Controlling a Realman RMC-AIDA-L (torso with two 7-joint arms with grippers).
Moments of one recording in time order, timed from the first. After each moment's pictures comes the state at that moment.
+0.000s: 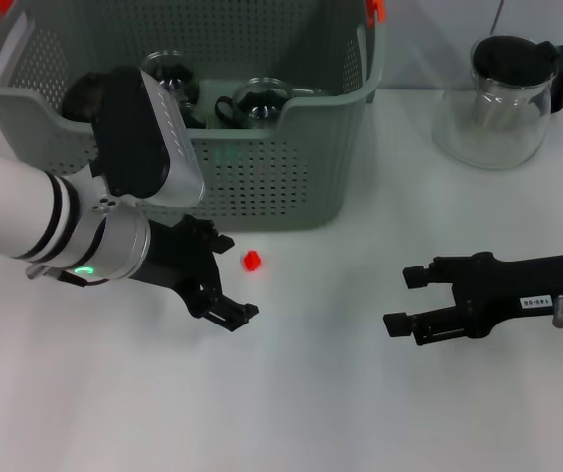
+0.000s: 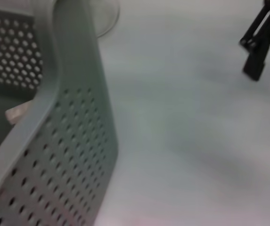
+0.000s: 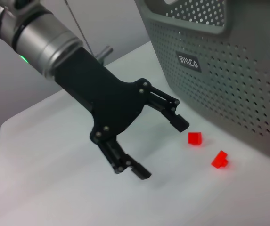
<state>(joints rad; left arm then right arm) -0.44 -2.17 1.36 1.28 2.44 1.27 -1.90 0.59 2.03 -0.93 -0.62 -2.05 -1.50 1.61</state>
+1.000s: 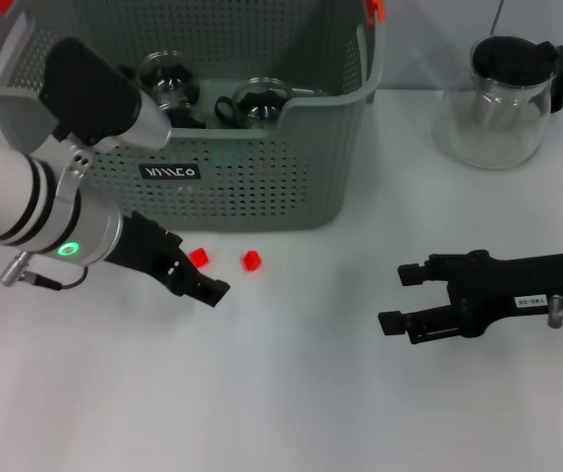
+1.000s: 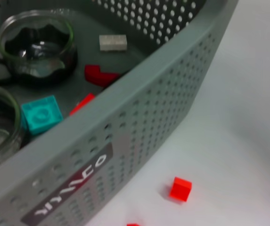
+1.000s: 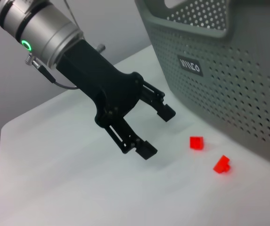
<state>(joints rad) -0.45 -2.17 1.34 1.36 2.59 1.33 -2.38 0.59 2.04 -0.92 -0.63 -2.05 -1.50 1.59</state>
